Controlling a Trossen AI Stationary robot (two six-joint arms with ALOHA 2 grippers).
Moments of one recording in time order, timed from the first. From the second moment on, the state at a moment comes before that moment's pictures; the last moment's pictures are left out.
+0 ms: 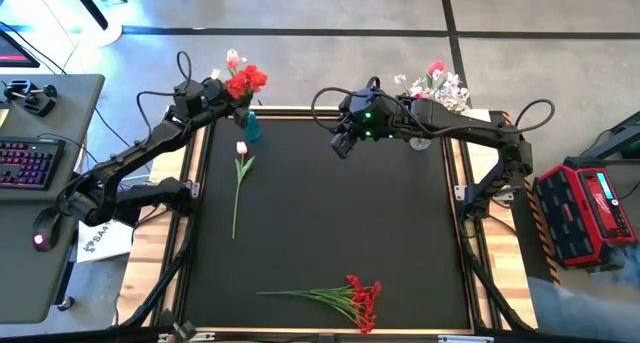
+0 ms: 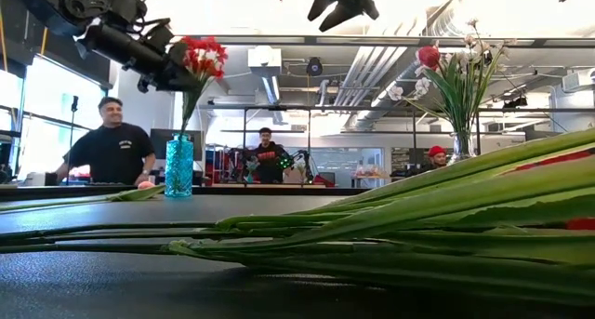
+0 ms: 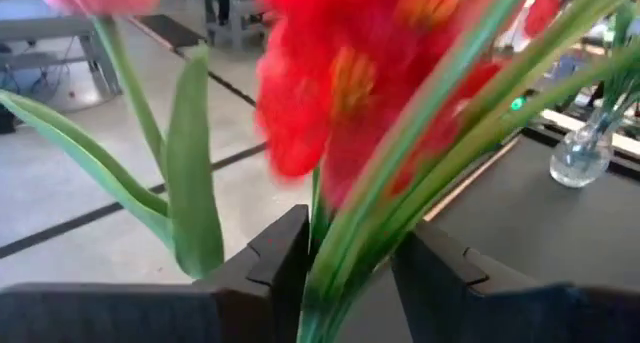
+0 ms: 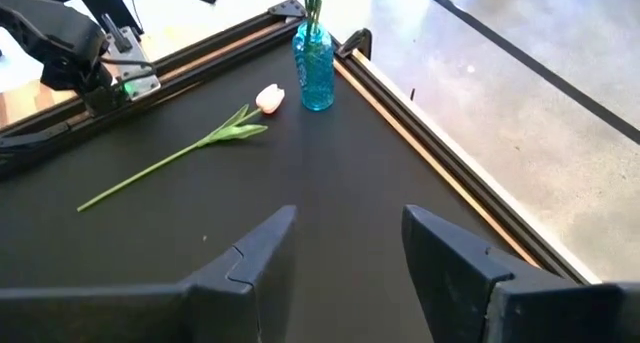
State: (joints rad) left arm 1.03 0.99 0.61 0.13 0.21 0.01; right arm -0.19 1.64 1.76 -0.82 0.25 0.28
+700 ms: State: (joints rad) left arm 1.03 0.74 0.61 -0.01 0.15 -0.13; right arm -0.19 1.64 1.76 -0.83 0.21 0.29
